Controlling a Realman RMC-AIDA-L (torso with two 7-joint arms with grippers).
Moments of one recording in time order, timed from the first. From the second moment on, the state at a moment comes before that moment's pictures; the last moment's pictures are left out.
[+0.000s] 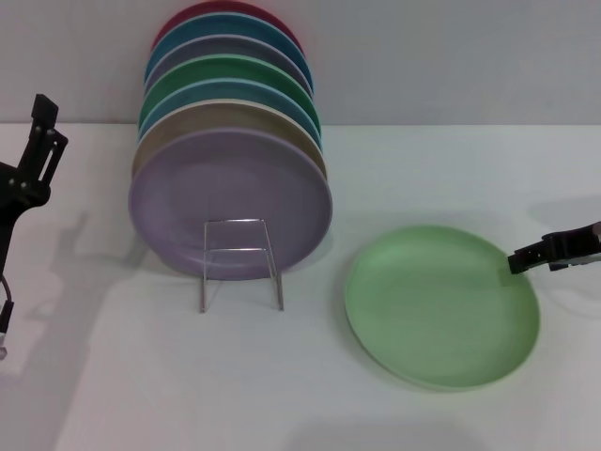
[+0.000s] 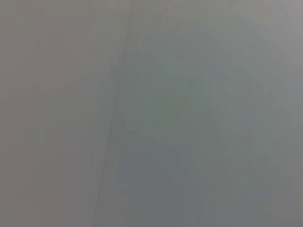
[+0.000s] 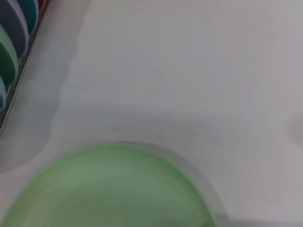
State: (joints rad) left arm -0.33 -2.07 -0.69 -0.33 2.18 1.59 -0.13; right arm 0.54 2.03 2.11 1.18 -2.60 1.41 -0.41
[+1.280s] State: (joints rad) left arm -0.34 -2.07 -0.69 -0.33 2.18 1.59 -0.13; right arm 0.56 2.03 2.11 1.07 -2.61 1.37 -0.40
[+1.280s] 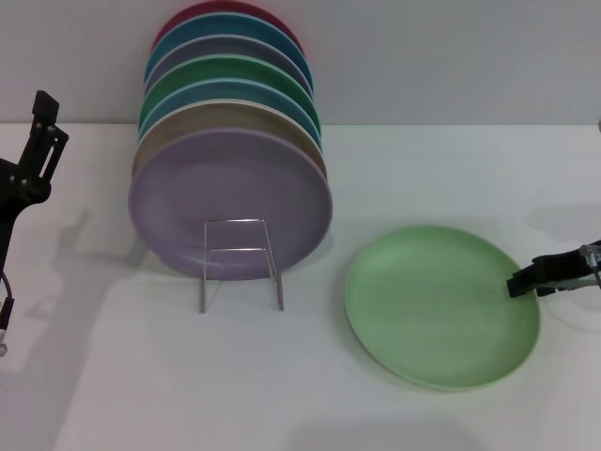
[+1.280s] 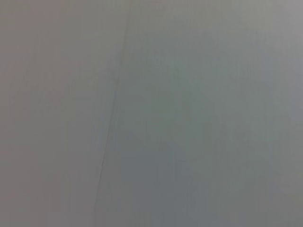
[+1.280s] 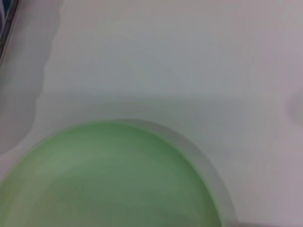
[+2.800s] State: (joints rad) left arm -0.34 -2.07 -0.69 -0.32 2.18 1.59 -0.13; right arm 0.60 2.03 2.10 0.99 -2.61 1.35 -0.41
